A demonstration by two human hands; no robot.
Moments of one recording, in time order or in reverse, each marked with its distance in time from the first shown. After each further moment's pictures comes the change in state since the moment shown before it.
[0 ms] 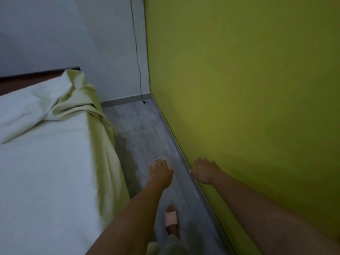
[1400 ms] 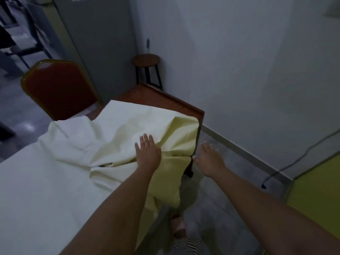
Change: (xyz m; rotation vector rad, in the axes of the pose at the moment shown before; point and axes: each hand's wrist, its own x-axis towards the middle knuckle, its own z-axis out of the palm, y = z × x) left_hand 0.409 -0.389 -0.329 -0.230 0.503 -1.219; right_hand 0.646 -0.393 -0.384 -0.256 0.104 -0.965
